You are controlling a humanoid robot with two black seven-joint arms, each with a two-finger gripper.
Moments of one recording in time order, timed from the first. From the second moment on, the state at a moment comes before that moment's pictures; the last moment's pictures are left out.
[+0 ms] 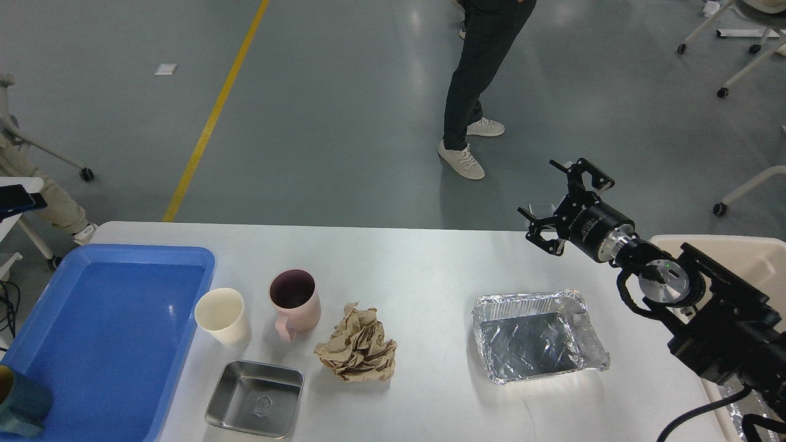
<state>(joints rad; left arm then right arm) -0.39 1.06 -1.11 -1.23 1.21 -0.63 0.13 0.66 -0.35 0.80 0.80 0.08 0.38 -0.02</state>
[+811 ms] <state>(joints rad) -0.85 0.76 -0.52 -1.21 1.45 -0.70 -0.03 0.65 -0.33 0.80 0.84 0.04 0.36 -0.02</state>
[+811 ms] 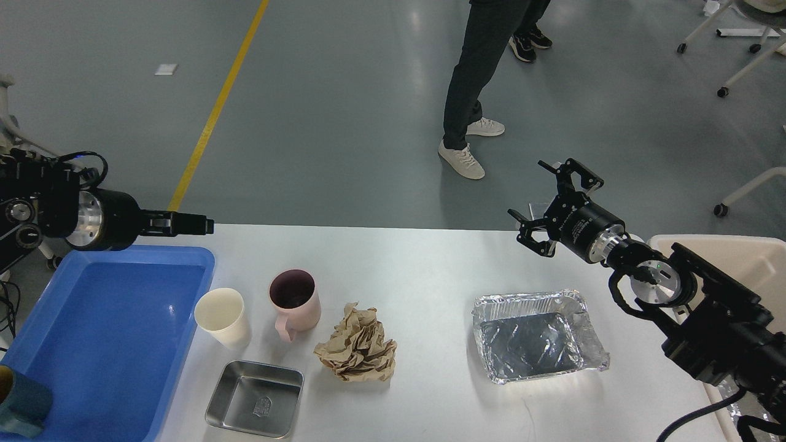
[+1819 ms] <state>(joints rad) -1.09 0.51 -0.14 -1.02 1.67 -0.69 -0.10 0.65 -0.32 0.80 0.87 0.02 0.36 -0.02</state>
